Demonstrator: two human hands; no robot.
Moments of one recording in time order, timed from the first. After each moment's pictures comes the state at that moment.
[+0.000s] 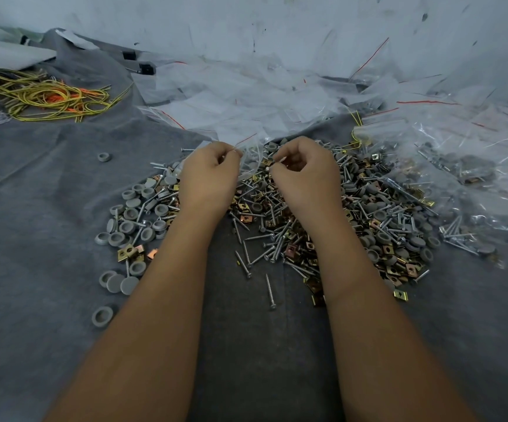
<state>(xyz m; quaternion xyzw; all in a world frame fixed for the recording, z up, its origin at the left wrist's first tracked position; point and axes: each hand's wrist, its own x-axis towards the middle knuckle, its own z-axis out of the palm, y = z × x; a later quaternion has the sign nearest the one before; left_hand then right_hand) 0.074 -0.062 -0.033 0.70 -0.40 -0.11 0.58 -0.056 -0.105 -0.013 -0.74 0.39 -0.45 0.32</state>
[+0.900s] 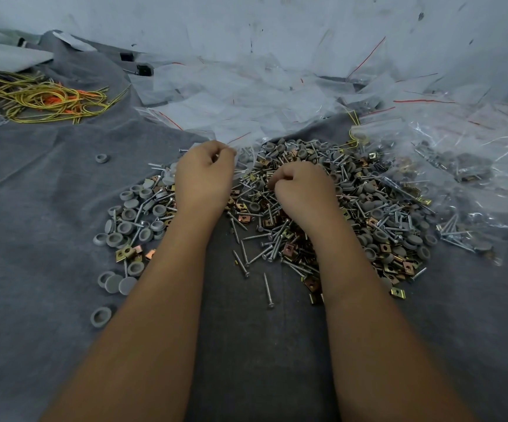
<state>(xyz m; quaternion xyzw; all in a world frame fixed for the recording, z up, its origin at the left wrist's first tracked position) 0.076 -0.063 -0.035 0.70 -0.37 -0.11 0.61 -0.061 -0.110 -0.015 -0.81 0.48 -0.24 0.23</state>
